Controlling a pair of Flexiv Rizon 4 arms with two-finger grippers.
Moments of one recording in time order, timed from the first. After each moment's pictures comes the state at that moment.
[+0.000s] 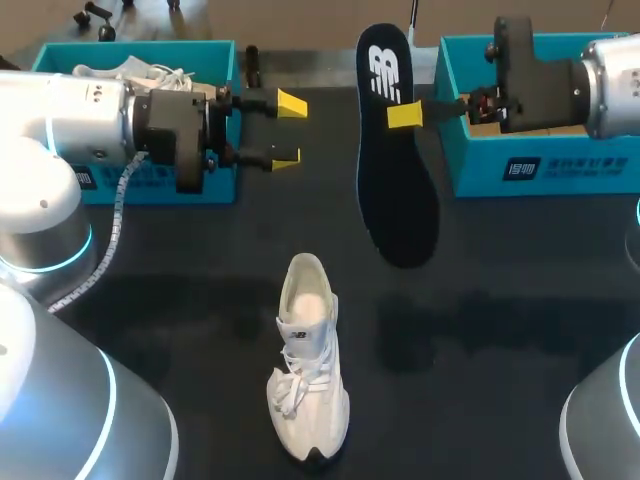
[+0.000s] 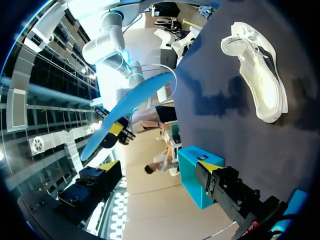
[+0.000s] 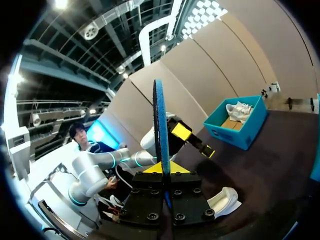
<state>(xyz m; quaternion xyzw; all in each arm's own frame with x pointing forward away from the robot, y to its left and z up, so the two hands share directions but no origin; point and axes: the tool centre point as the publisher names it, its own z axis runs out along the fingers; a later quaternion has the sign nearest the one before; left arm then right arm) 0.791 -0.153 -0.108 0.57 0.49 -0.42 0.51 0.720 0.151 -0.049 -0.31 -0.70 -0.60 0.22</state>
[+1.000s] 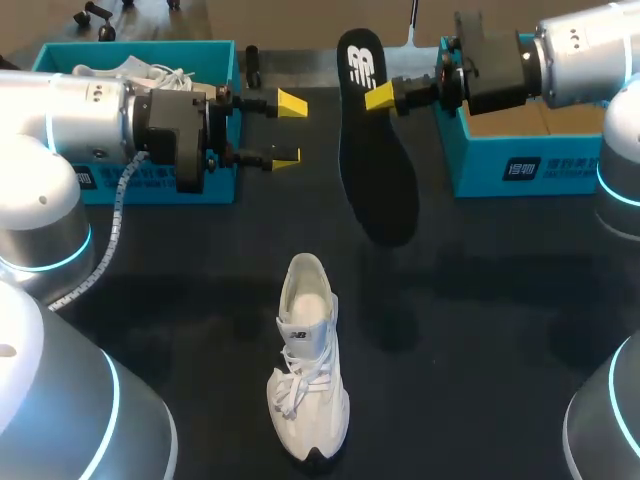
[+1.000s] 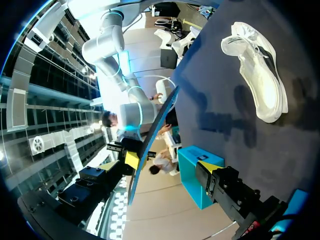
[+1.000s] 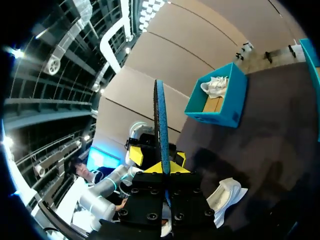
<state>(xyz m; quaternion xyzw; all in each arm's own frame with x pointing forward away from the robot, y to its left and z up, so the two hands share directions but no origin) 0.791 -0.153 -0.108 0.57 0.49 -0.42 0.51 0.798 0.168 -0.083 -0.45 -0.65 -0.52 0.32</state>
